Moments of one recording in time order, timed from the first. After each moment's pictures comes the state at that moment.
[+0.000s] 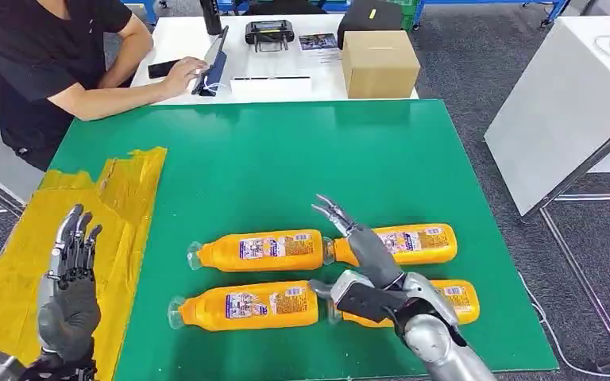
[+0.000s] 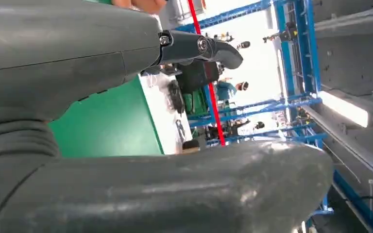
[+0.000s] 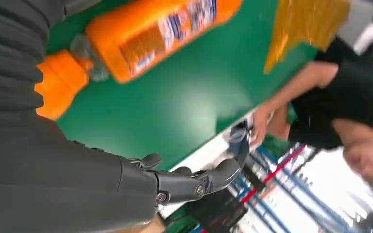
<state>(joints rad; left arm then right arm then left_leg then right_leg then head) 0.27 -0.15 0.05 -1.99 -0.10 -0.17 -0.53 -0.12 -0.14 0.47 -1.64 0.46 0.11 -0.20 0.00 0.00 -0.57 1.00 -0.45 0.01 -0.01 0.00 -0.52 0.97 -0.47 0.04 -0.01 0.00</state>
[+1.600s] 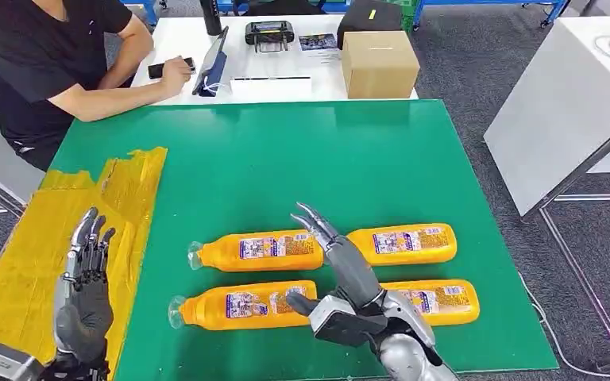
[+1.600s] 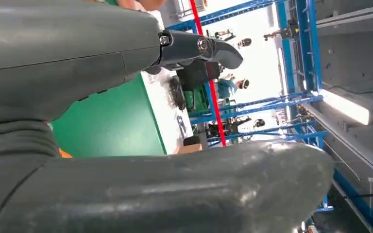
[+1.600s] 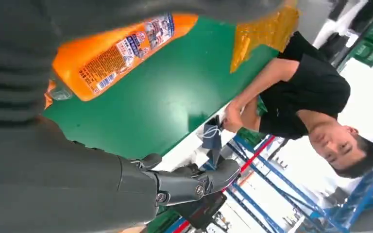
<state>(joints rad) 0.27 -0.20 0.05 -1.95 -0.15 -0.18 -0.57 -0.07 -0.05 0.51 -1.65 0.52 0.01 -0.26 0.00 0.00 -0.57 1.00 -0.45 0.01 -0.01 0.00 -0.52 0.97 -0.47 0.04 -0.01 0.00</state>
